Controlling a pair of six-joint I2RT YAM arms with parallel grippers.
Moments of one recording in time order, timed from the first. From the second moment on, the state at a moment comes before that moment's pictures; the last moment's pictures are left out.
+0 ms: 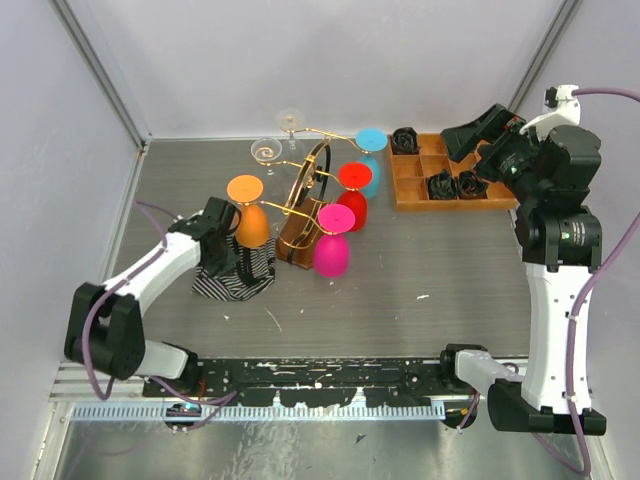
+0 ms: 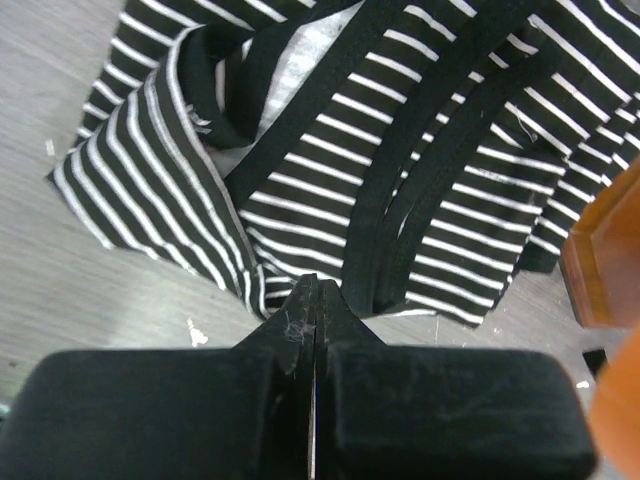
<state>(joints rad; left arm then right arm) -0.35 1.36 0.91 -0.80 -0.22 -0.93 -0.06 1.07 1.63 -0.68 -0.25 0.51</state>
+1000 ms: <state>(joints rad) 0.05 1.63 0.91 -0.52 -0.10 -1.04 -0.03 1.04 1.62 -0.69 -0.26 0.46</state>
